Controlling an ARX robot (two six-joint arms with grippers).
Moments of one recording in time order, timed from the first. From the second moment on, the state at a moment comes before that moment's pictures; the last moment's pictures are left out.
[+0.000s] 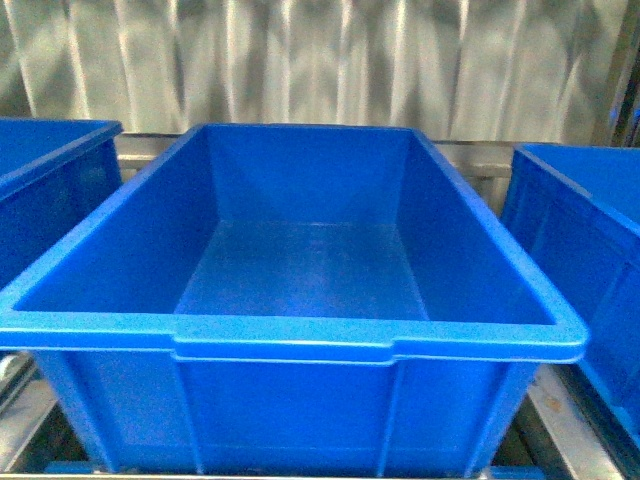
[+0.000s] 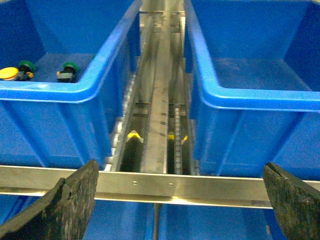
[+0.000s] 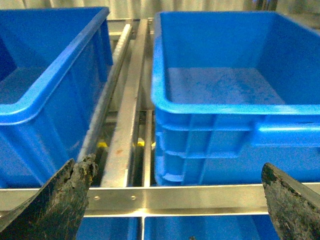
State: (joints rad) left arm 0.00 0.02 0.02 0.00 0.00 0.00; right arm 0.00 0.00 0.03 0.00 0.00 0.00
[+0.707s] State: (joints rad) left arm 0.00 0.02 0.02 0.00 0.00 0.00; right arm 0.00 0.00 0.03 0.00 0.00 0.00
